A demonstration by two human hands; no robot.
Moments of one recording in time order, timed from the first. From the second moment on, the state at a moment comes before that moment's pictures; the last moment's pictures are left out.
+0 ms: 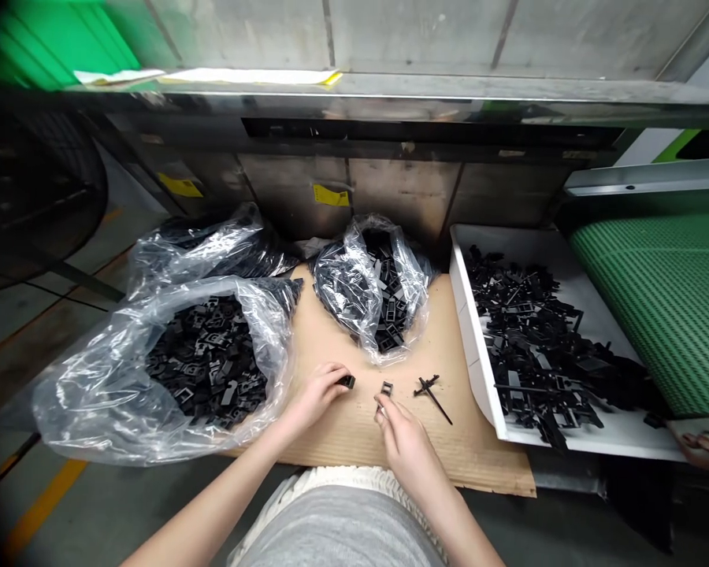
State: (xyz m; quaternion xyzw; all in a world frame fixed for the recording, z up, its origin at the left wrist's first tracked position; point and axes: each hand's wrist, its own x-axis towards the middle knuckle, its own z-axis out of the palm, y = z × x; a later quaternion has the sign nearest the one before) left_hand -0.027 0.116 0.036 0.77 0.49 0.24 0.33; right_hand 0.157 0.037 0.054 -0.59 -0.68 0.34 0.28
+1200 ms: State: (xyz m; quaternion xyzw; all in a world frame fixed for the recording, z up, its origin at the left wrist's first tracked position) left_hand -0.016 0.068 0.144 0.64 0.41 0.41 0.50; right_hand 0.141 0.041 0.142 -0.52 -0.63 0.43 0.38
